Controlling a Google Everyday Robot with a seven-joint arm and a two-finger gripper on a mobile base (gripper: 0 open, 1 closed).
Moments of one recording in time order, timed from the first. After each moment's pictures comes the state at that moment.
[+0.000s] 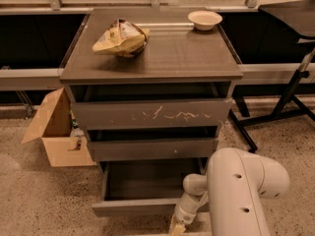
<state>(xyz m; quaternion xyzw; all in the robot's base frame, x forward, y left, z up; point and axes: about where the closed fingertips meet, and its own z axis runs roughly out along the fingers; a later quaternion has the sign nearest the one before) 0.406 -0.082 0.182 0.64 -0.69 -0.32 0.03</state>
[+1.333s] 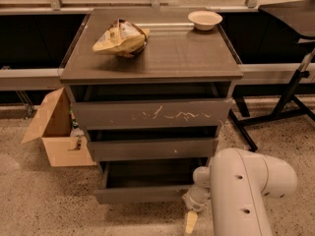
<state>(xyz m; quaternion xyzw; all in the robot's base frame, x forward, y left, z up) 0.480 -0.144 0.169 0.64 -0.74 -0.23 -0.01</state>
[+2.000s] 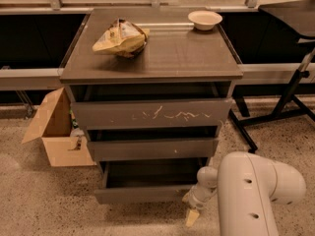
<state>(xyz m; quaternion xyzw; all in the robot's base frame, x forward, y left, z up) 0.496 -0.153 0.166 0.65 -0.73 -0.21 -0.05</state>
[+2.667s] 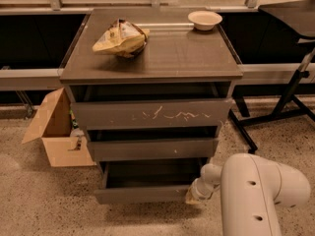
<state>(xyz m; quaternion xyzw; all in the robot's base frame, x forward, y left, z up) 0.556 -0.177 0.167 0.66 -0.73 -0.13 -0.12</state>
